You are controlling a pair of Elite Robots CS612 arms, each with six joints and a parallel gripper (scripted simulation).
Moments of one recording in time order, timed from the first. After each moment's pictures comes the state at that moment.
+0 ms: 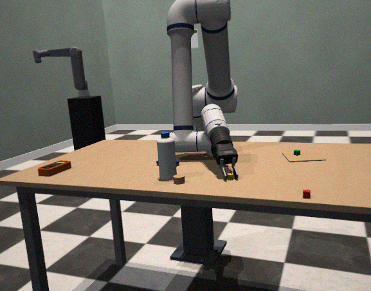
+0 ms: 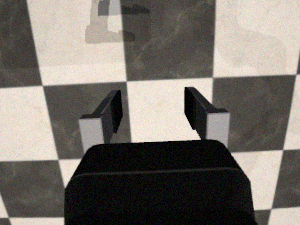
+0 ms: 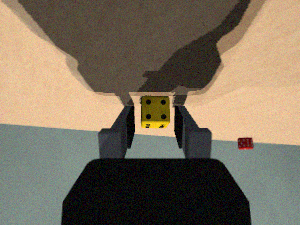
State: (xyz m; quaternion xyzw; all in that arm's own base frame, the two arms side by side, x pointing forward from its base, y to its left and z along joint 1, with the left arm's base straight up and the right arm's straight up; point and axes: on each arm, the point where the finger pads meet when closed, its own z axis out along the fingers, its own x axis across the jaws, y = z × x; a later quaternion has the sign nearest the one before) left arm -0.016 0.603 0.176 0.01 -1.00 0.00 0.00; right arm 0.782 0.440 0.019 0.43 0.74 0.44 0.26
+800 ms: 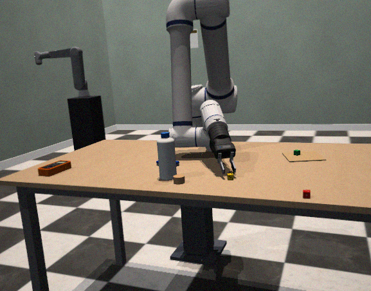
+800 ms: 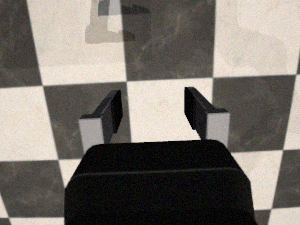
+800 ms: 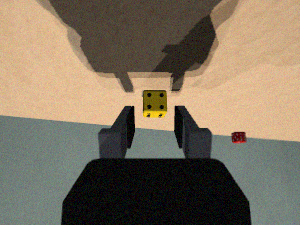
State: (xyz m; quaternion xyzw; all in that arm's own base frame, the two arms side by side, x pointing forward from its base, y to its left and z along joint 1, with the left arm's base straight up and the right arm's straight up) left arm -0.016 0.603 0.176 0.01 -1.00 0.00 0.00; right arm 0.758 0.427 0.034 0.43 0.74 0.44 0.26
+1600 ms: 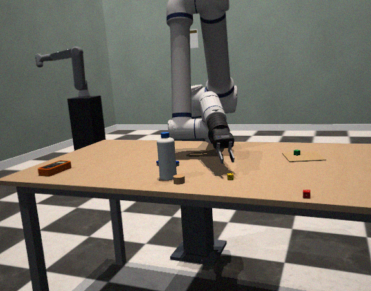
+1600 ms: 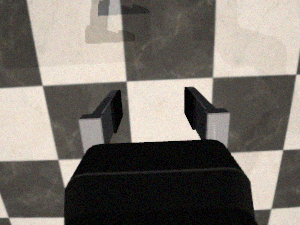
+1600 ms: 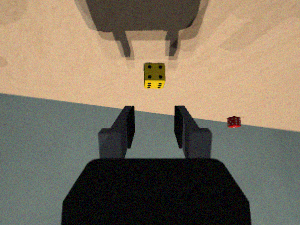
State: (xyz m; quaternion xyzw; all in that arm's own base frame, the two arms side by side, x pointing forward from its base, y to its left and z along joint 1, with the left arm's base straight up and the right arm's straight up) left arm -0.016 0.603 0.176 0.01 -1.00 0.00 0.00; right arm 0.744 0.419 0.068 0.43 0.74 0.44 0.26
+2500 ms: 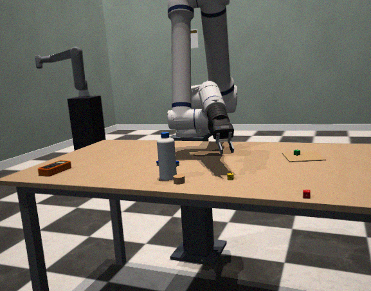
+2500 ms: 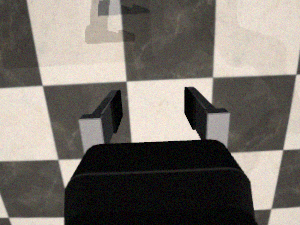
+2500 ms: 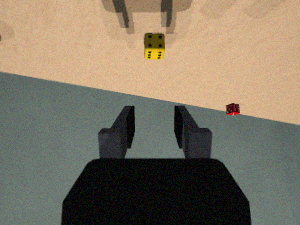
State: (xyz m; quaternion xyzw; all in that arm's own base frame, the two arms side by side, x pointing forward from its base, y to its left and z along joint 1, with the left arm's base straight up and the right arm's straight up) left arm -0.016 0.603 0.176 0.01 -1.00 0.00 0.00; right arm 0.745 0.419 0.103 0.44 0.75 0.43 0.25
